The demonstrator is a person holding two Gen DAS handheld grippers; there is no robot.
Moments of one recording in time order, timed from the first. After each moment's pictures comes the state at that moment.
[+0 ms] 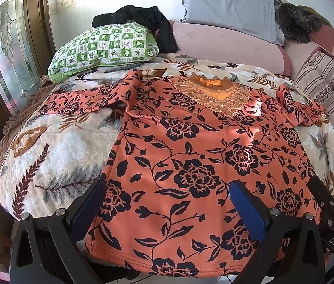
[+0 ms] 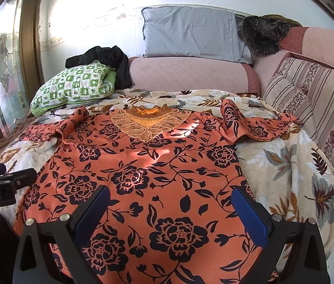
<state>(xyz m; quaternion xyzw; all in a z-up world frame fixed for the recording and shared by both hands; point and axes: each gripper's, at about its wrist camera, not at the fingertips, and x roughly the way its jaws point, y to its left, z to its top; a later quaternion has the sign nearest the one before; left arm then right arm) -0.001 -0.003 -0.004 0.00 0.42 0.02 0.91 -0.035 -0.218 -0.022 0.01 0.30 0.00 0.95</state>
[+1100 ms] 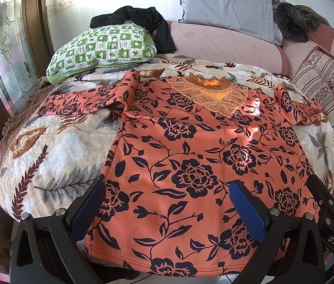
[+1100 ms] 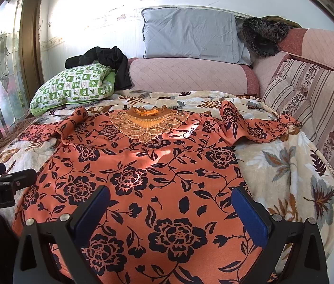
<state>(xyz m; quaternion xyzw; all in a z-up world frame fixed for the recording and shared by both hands) 0.000 -0.005 -0.002 0.00 0.42 0.01 0.91 -0.035 -0.218 -0.020 0.01 0.30 0.00 0.95</state>
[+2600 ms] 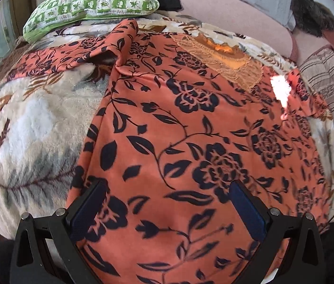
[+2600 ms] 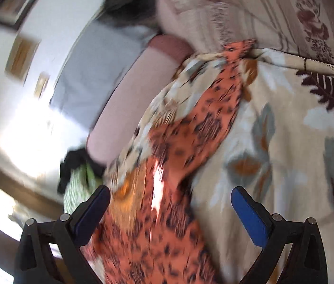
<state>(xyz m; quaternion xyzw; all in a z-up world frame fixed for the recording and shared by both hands) 0.066 0.038 -0.077 -0.05 0.52 -0.03 0.85 0.111 -0.548 -0.045 0.49 0.28 -0.03 0.83</state>
